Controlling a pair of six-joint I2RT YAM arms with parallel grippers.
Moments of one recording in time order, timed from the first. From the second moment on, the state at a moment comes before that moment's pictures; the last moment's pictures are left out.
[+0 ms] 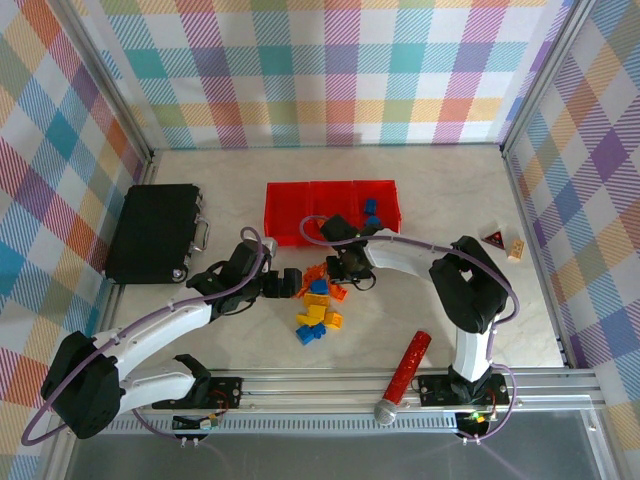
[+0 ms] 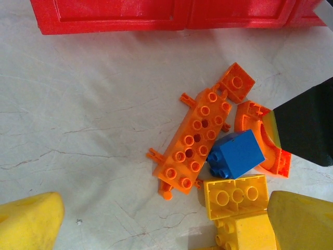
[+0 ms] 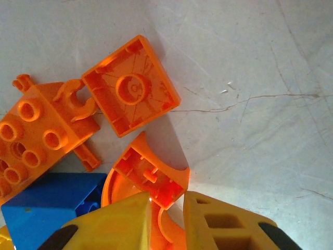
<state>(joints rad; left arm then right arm) -0.64 1.12 0.66 -0.39 -0.04 -0.53 0.78 1.86 1.23 -0.67 -0.01 0.62</state>
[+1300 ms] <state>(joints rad) -0.64 1.05 0.64 -0.39 -0.07 -0.53 0.77 1.84 1.26 -0.78 0.02 0.65</state>
